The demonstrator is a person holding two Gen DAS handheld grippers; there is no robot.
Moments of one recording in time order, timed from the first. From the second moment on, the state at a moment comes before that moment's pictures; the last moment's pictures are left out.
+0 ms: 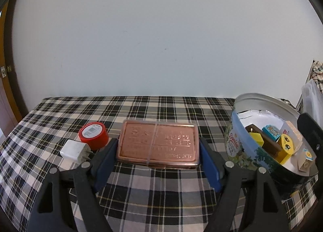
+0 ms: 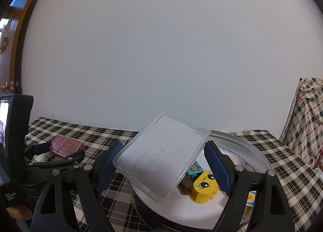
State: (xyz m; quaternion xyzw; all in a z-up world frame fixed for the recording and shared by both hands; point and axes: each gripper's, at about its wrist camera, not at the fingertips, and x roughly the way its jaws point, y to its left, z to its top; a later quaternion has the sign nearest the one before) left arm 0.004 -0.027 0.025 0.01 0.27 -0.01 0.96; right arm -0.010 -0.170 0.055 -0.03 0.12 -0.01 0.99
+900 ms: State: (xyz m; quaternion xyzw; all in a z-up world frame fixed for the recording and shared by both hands) left arm -0.025 -0.054 0.050 0.02 0.21 -0.02 0.98; right arm -0.022 -0.218 0.062 -0.02 0.10 -0.05 0.99
